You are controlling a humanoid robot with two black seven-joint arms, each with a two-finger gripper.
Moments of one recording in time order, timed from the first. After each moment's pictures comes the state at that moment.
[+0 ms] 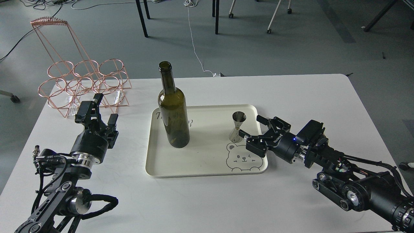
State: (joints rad) left arm 0.02 0.16 -1.34 -1.35 0.95 -0.01 -0.33; right arm 0.56 -0.27 0.45 0.79 -2.01 -0.44 0.49
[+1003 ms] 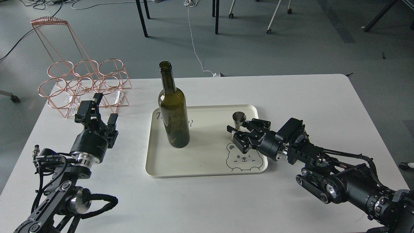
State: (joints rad) left arm 0.02 0.16 -1.34 -1.35 0.95 -0.01 -0.33; right arm 0.63 -0.15 0.39 0.64 -2.01 -0.45 0.49
